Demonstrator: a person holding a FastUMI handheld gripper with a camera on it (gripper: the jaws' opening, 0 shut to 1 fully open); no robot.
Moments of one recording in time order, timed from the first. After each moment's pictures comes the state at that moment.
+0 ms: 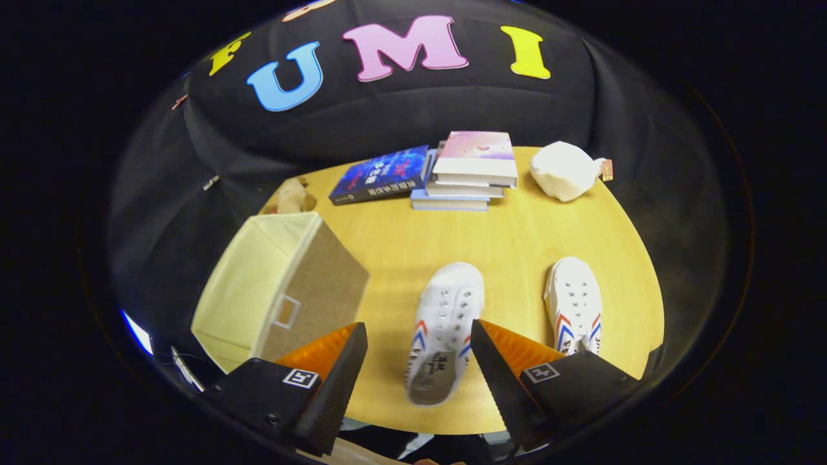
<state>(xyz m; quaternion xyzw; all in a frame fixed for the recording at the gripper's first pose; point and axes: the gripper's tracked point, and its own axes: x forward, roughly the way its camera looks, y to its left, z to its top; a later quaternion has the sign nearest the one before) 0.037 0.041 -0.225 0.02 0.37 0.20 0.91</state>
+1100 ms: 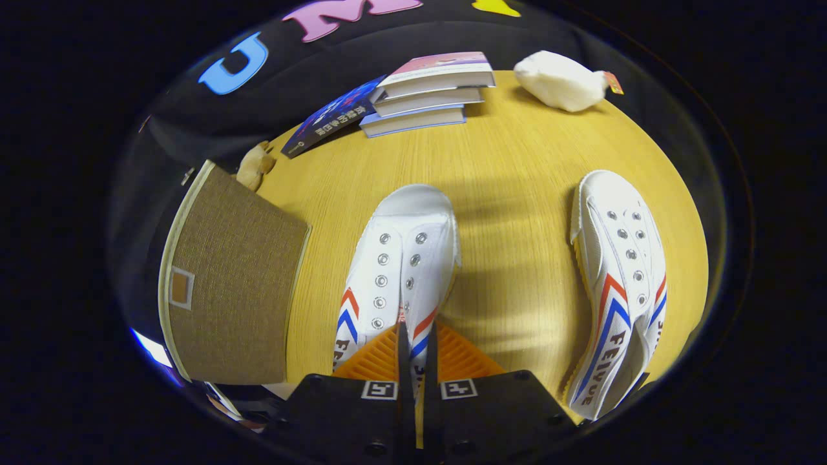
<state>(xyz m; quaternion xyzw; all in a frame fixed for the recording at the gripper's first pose) 0.055 0.028 -0.326 0.10 0.48 0.19 0.85</state>
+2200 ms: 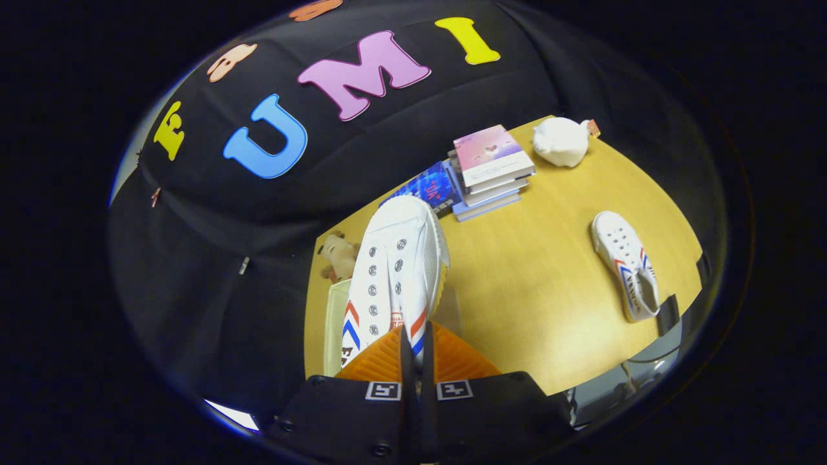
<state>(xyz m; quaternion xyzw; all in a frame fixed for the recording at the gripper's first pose) -0.012 0.165 -0.086 0.25 0.38 0.18 0.87</state>
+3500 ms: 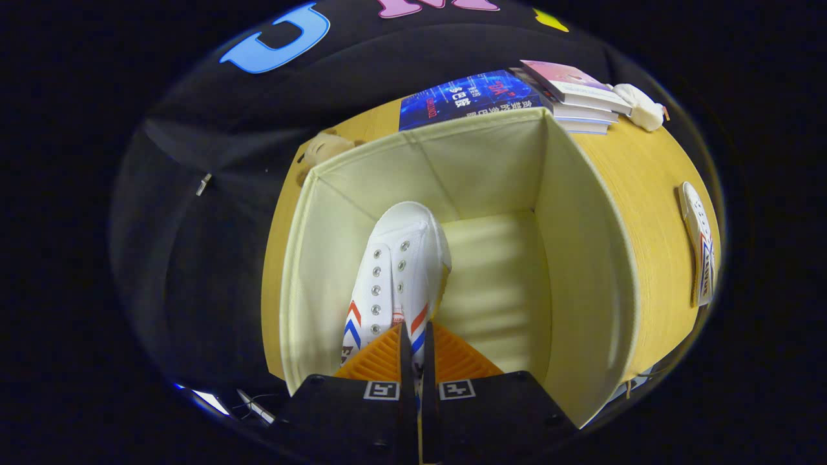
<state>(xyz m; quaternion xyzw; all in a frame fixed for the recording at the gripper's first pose) -0.011 0.322 -0.253 0.12 0.51 0.19 0.83</state>
